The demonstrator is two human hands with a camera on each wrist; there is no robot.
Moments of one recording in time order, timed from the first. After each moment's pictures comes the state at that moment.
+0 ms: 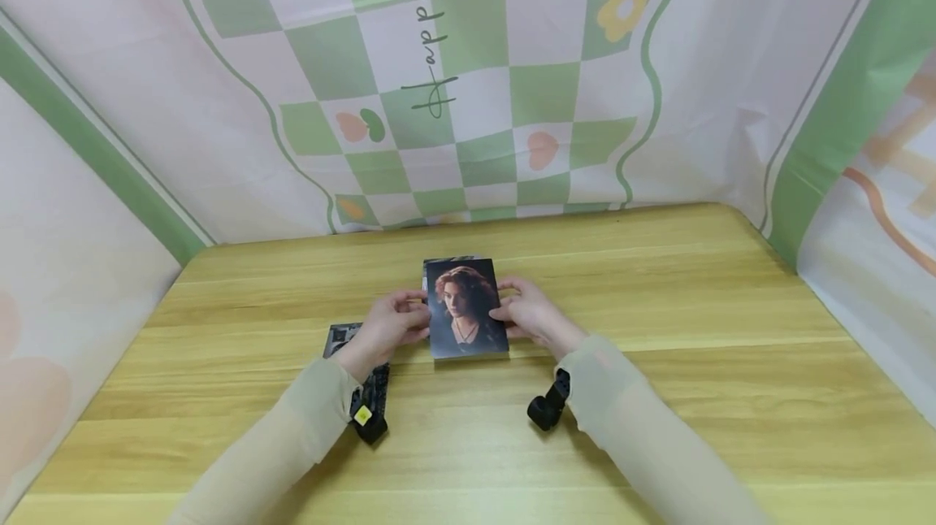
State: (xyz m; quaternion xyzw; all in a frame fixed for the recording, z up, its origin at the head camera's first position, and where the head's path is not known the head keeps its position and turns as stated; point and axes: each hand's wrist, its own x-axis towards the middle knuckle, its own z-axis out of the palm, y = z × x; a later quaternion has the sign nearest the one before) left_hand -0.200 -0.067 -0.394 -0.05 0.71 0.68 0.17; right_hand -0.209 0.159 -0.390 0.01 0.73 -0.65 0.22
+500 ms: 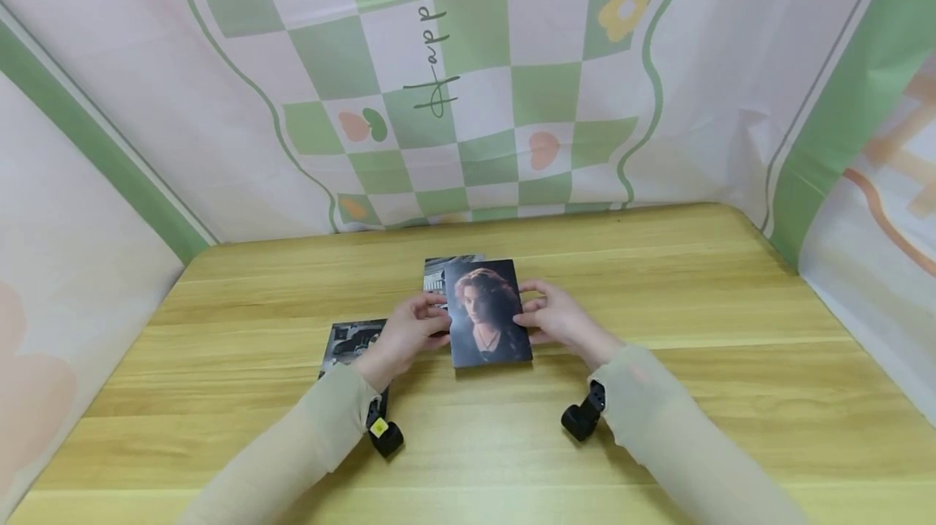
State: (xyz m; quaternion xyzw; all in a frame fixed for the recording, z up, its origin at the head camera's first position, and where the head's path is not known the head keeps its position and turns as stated) left_hand -0.185 -0.040 -0.394 -0.04 0.70 0.70 0.14; right_hand -0.193 0.190 -0.383 -0.03 0.77 -0.61 0.21
